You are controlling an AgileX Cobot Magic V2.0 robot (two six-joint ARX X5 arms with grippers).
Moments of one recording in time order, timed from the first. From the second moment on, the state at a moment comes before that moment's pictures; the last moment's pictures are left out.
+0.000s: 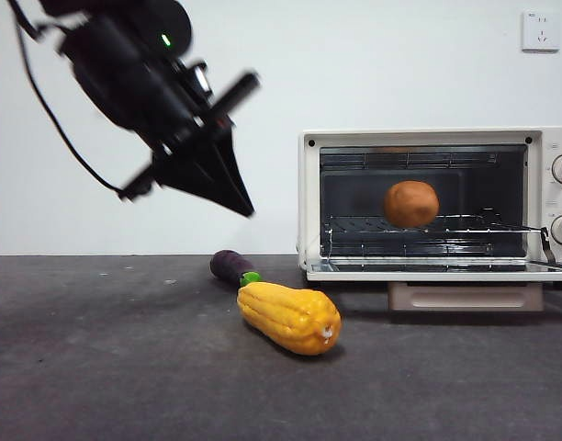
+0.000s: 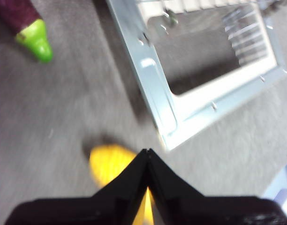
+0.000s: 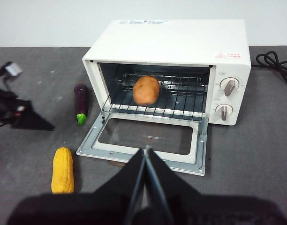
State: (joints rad) left arm -0.45 1.80 1.35 -0.51 0.47 -0.33; right arm 0.58 0.51 1.18 -1.07 0.31 0.19
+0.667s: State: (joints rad) left arm -0.45 2.24 1.82 -0.72 0.49 -0.31; right arm 0.58 0.51 1.22 -1.11 0.34 0.20
